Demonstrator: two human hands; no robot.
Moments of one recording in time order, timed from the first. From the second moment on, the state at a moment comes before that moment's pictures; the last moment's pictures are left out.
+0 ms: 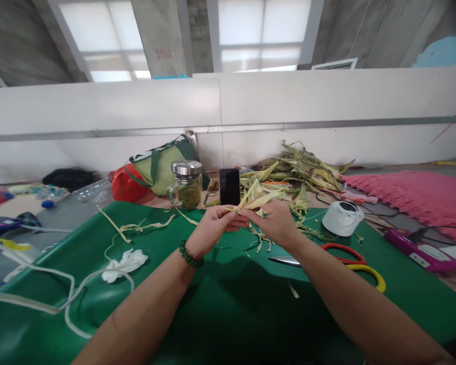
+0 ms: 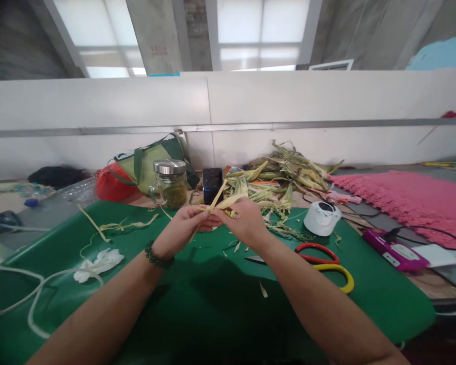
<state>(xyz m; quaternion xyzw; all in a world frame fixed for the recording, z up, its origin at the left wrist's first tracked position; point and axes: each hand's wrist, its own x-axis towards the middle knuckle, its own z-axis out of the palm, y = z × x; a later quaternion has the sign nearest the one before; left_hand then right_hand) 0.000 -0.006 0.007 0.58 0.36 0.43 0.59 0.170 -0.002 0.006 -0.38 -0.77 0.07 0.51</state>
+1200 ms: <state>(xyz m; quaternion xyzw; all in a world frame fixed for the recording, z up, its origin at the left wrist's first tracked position) 0.001 -0.006 0.006 0.58 0.37 0.43 0.58 0.169 -0.010 0.003 -0.24 -0.84 -0.17 0.46</state>
